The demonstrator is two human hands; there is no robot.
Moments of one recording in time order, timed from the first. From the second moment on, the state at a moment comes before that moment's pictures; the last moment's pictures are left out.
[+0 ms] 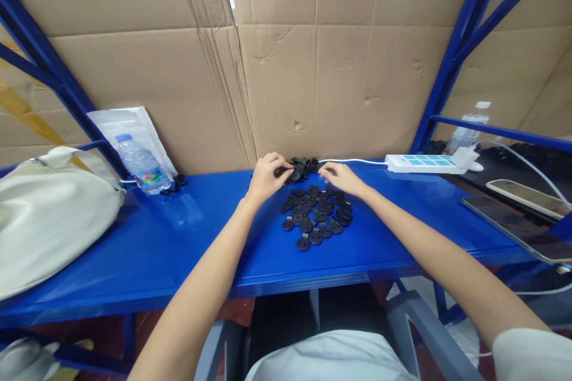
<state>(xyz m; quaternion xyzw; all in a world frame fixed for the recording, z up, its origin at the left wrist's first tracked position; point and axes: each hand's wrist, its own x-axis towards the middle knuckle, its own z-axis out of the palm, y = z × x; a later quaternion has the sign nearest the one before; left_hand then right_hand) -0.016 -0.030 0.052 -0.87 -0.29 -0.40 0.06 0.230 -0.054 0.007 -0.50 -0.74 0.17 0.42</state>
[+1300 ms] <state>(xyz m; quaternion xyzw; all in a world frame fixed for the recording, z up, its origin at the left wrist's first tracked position) 0.002 -0.045 0.044 -0.89 -0.25 -0.38 -0.06 0.197 -0.077 0.016 -0.39 -0.61 0.47 0.50</state>
